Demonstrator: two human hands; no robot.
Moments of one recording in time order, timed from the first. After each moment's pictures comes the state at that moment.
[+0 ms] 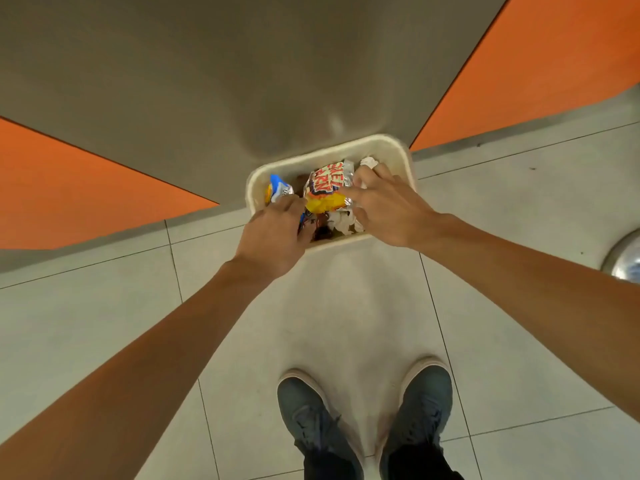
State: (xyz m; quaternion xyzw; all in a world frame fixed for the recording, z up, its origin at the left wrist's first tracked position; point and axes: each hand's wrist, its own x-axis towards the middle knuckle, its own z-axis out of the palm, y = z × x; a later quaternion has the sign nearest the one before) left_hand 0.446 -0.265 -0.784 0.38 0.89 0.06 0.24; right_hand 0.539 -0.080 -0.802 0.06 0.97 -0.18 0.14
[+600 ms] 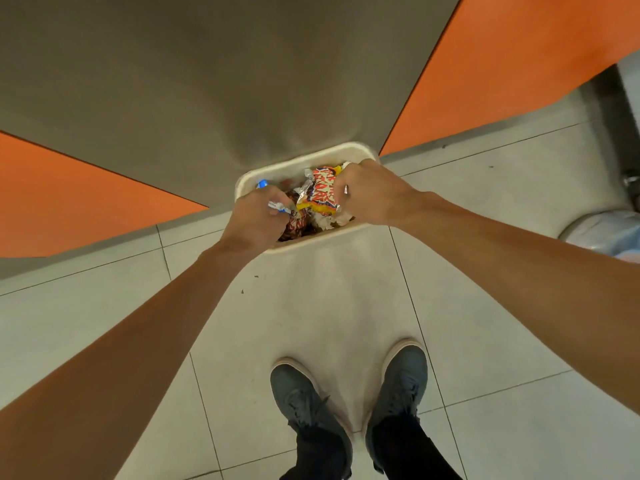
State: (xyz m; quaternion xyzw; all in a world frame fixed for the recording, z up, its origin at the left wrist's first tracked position) left_hand 0.442 -0.249 -0.740 0.15 0.88 0.25 0.37; right_hand 0.531 -0.075 -0.735 0.18 0.91 -0.30 0.21
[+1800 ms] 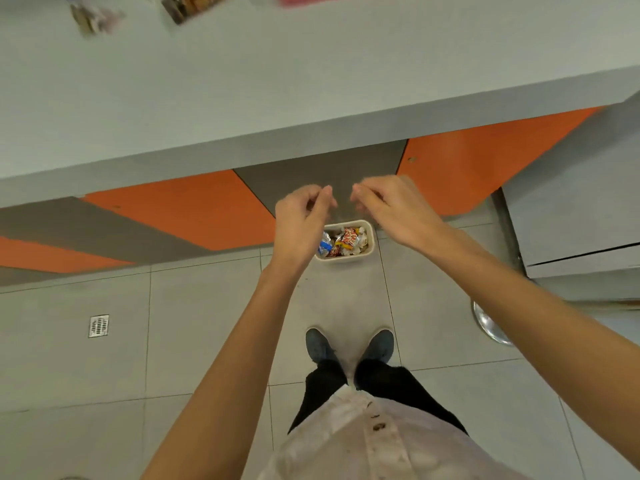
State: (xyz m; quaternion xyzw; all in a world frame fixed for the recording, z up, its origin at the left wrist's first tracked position) left_hand 0.566 -0.282 -0.156 0.16 0.85 0.48 0.15; right_hand 0.630 -0.128 -0.151 0.13 0.91 -0.40 0.00
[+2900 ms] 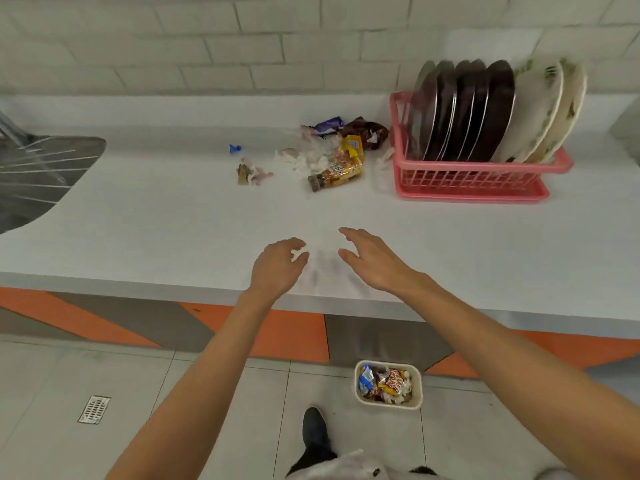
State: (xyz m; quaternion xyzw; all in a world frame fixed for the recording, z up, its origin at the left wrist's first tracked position) left_hand 0.295 -0.403 -0.095 0.15 0.94 0.31 0.08; right_hand 0.360 -0.207 -0.074 0.02 0.95 -0.32 0.07
